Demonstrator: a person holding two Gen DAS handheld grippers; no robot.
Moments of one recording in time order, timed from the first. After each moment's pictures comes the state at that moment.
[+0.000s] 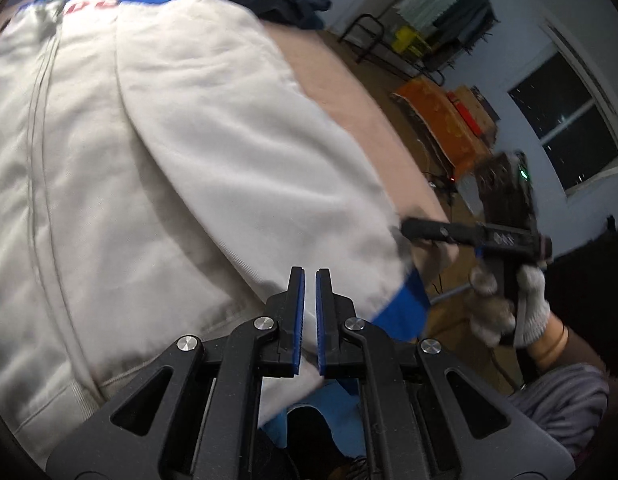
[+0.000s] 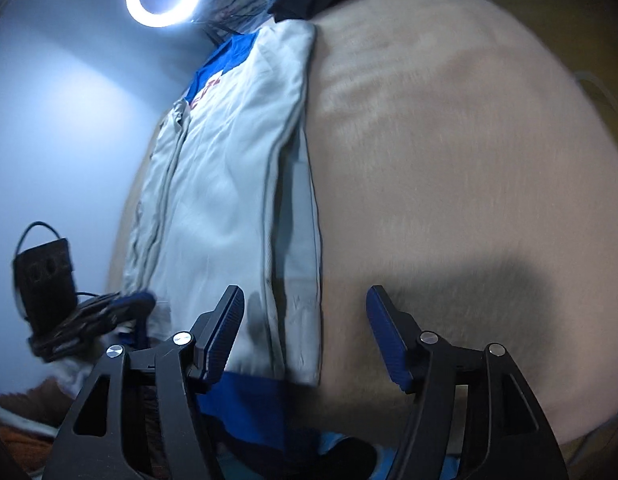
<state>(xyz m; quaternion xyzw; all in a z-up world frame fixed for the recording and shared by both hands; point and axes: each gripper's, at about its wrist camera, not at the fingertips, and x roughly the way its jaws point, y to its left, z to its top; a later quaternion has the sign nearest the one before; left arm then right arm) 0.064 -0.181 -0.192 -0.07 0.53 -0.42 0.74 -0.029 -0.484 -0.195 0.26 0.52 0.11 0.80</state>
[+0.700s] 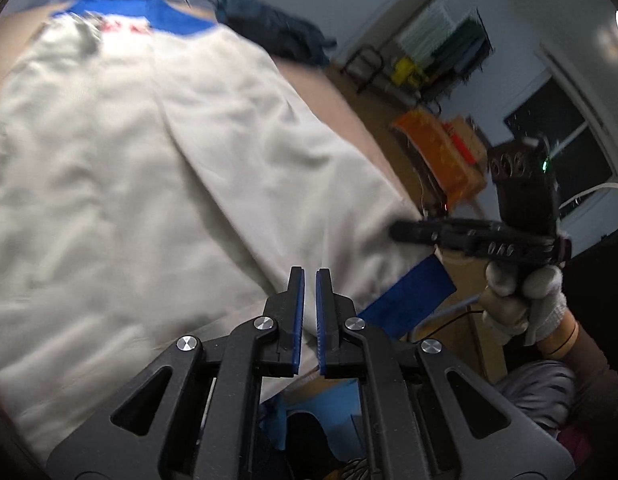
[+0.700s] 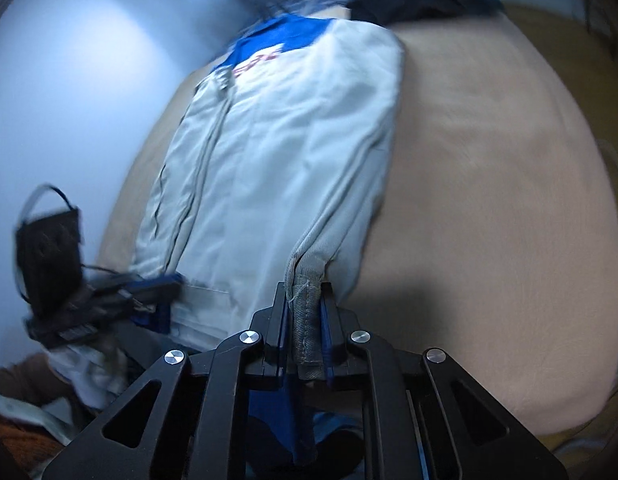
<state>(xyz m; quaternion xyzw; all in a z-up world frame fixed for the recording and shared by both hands) 0.051 -0.112 -0.156 -0.11 0.48 -0.41 0.77 -0.006 -0.381 -0.130 0.09 0.55 0.14 0.82</state>
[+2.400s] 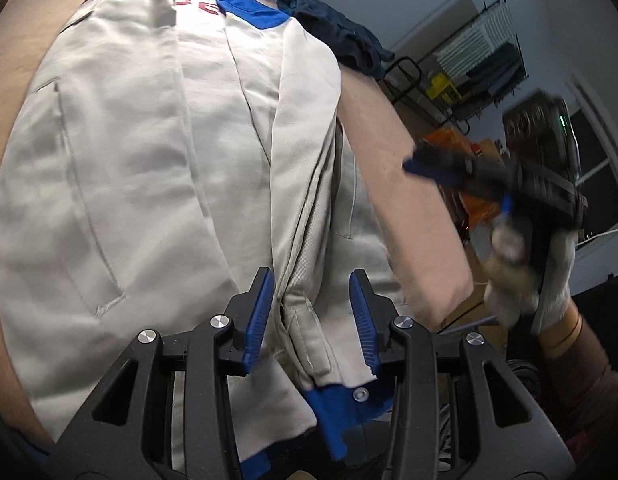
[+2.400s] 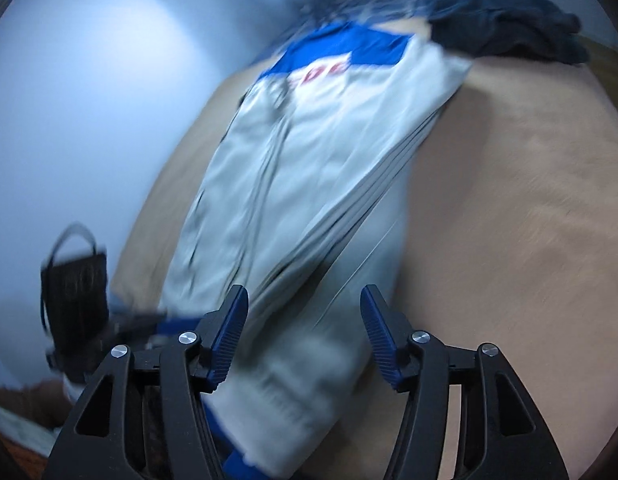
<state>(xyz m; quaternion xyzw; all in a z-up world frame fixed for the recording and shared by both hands) 0.091 -0.085 -0.193 -0.13 0.52 -0.37 0.76 0.074 -0.359 -0.130 0.13 0.51 0.18 0.83</state>
